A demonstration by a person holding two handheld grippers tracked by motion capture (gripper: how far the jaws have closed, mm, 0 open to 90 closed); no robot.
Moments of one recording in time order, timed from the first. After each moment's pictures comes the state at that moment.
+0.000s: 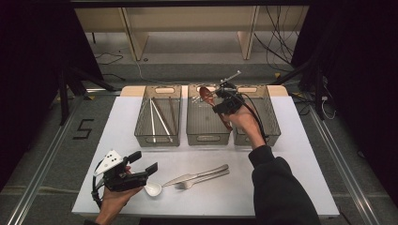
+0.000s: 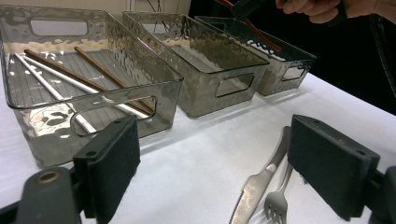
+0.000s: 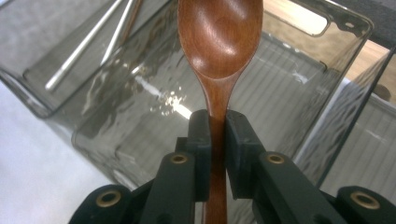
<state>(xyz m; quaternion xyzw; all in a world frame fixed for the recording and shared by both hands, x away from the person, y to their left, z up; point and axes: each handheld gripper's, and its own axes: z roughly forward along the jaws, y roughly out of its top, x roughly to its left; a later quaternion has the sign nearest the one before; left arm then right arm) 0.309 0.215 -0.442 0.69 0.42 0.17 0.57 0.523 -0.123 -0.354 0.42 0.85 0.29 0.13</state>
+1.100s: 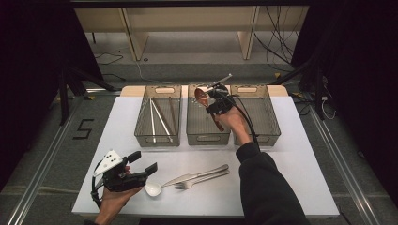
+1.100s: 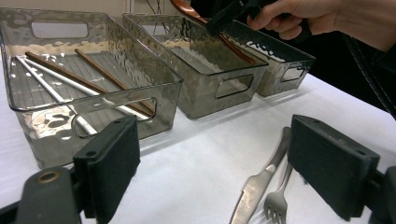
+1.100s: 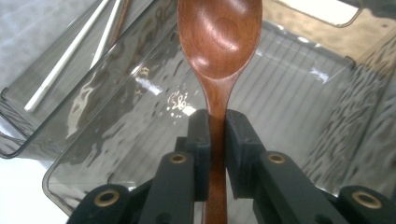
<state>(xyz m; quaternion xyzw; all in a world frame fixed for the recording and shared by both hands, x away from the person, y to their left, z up) 0.308 0.217 -0.440 0.69 0.41 0.18 0.57 0.547 -0.102 -0.385 0.44 0.84 0.29 0.12</state>
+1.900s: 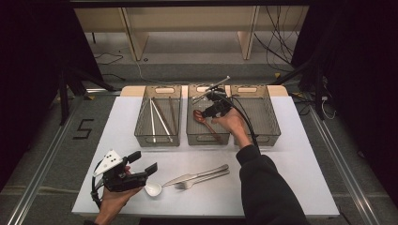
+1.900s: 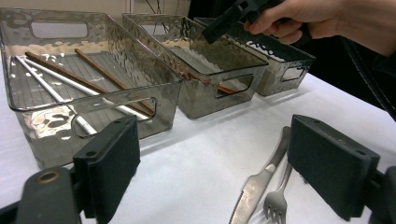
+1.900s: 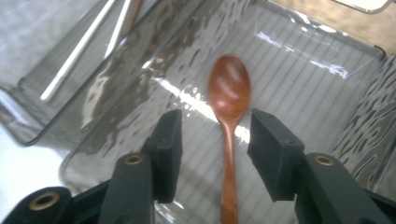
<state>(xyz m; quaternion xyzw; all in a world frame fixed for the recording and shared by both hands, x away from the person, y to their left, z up) 0.308 0.216 -0.440 0.69 0.42 0.18 0.57 0.543 -0.097 -0.390 0.44 0.85 0.29 0.09</state>
